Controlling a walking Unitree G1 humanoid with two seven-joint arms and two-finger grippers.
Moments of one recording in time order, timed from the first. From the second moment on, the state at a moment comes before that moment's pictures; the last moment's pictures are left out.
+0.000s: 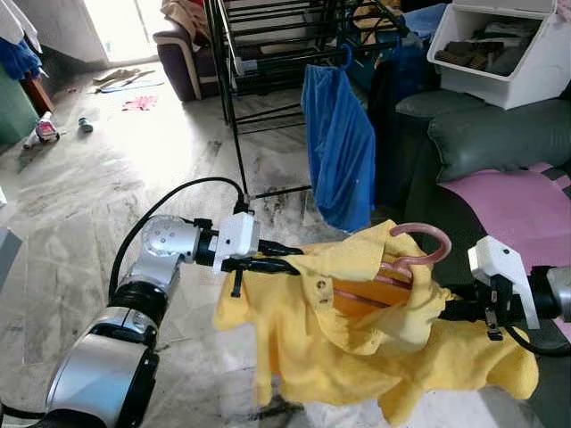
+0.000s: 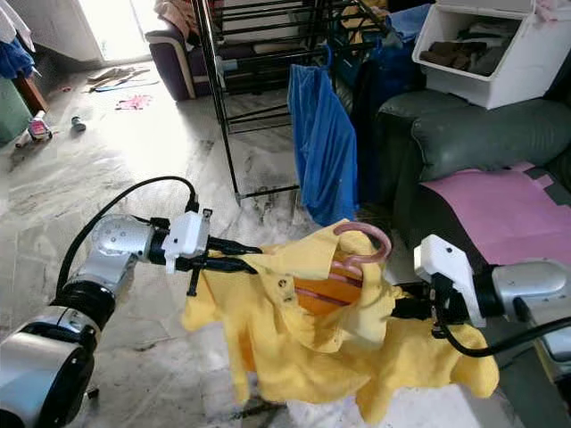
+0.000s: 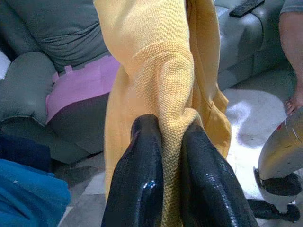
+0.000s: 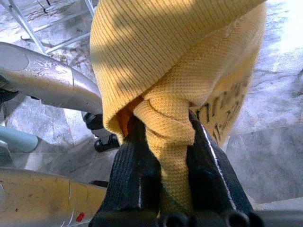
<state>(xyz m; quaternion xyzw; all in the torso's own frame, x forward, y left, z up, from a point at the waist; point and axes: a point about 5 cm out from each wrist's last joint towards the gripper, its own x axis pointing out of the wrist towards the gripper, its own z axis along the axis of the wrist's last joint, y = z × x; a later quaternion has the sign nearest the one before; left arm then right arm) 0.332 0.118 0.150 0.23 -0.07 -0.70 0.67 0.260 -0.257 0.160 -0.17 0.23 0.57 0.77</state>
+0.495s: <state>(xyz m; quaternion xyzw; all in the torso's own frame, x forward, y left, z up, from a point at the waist) 0.333 0.121 0.150 0.25 -0.07 -0.68 0.68 0.265 -0.254 0.152 -0.19 0.22 0.54 0.79</state>
